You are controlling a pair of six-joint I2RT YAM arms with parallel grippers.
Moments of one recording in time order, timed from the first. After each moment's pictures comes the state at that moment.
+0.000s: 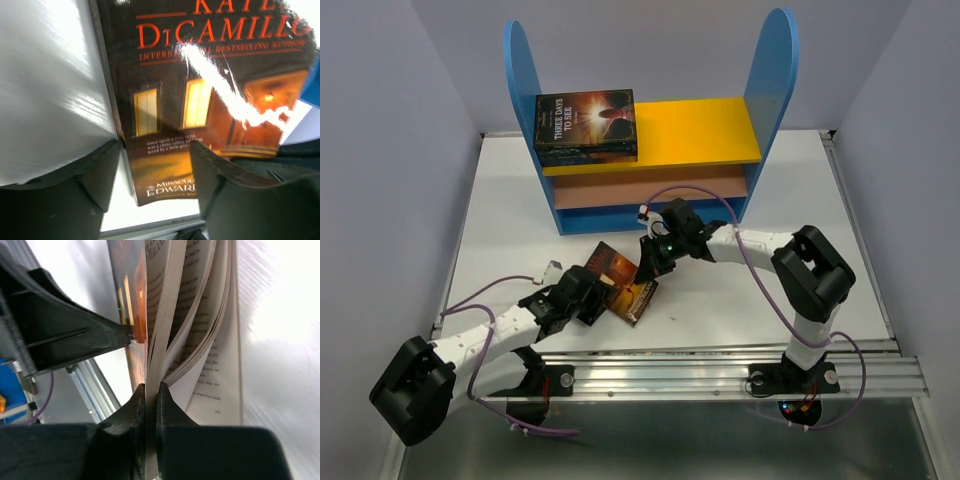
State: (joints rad) left arm -0.72 0.98 0.31 -0.23 -0.20 -1.62; right arm 0.72 1.83 1.11 -0.14 -0.67 0.41
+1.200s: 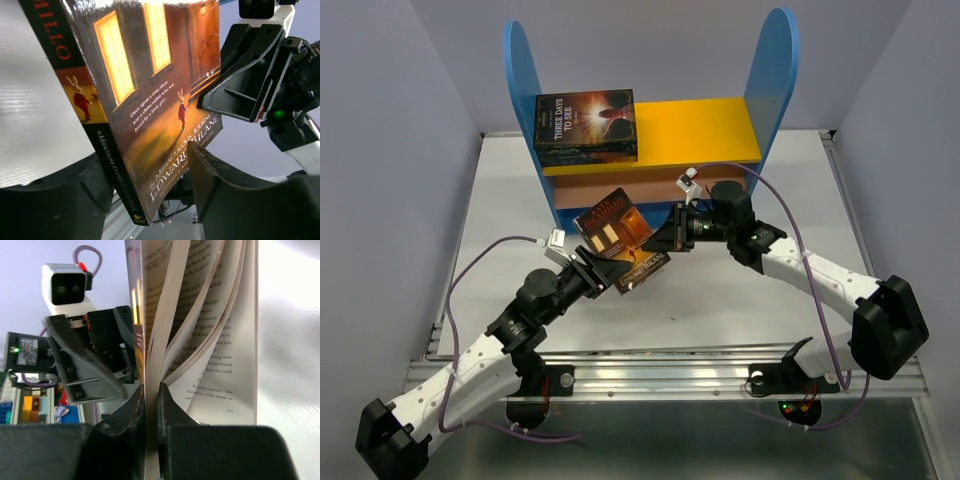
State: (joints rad) left arm -0.72 0.55 0.29 0.13 0.02 -1.19; right arm 0.65 1.38 0.96 0.07 -0.67 0.83
